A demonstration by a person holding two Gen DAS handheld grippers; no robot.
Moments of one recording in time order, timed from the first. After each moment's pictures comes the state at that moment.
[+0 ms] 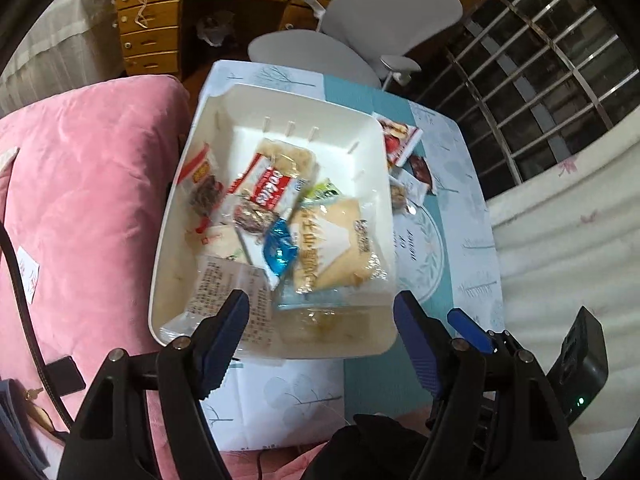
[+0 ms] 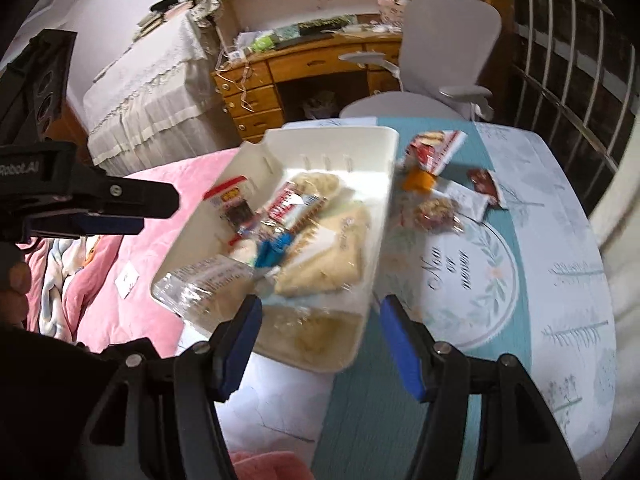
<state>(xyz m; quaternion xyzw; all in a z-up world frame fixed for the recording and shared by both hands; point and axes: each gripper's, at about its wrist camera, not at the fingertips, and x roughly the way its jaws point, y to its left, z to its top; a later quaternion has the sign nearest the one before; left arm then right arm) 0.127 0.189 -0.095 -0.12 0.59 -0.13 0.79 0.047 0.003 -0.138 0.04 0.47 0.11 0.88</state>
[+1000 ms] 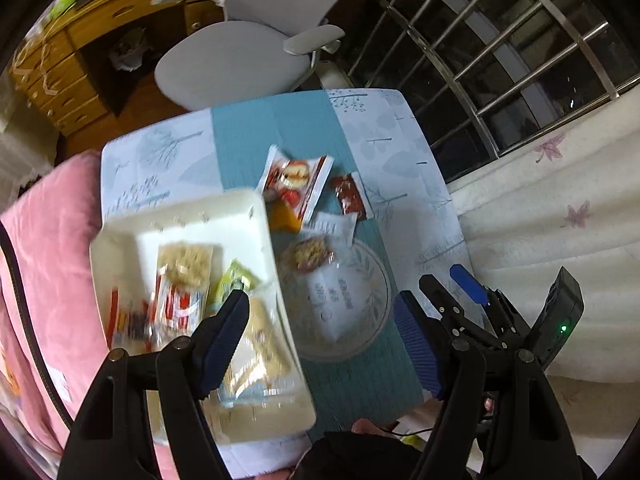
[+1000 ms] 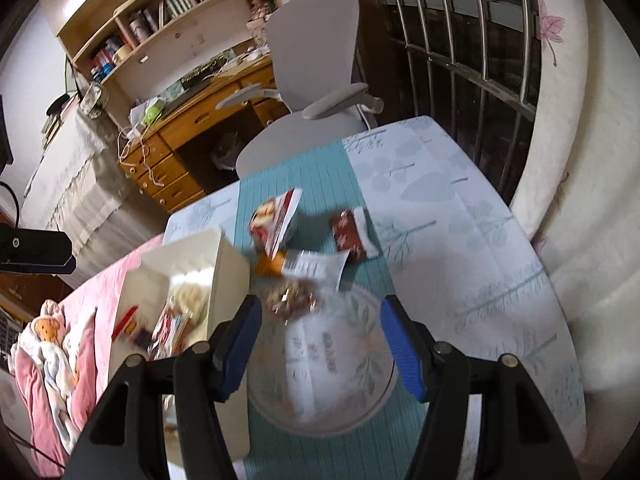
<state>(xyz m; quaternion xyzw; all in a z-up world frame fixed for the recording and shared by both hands) 0.282 0.028 -0.037 0.01 0.64 -0.21 0.74 0.155 -0.168 -0.125 0.17 0.45 -0.02 0.88</state>
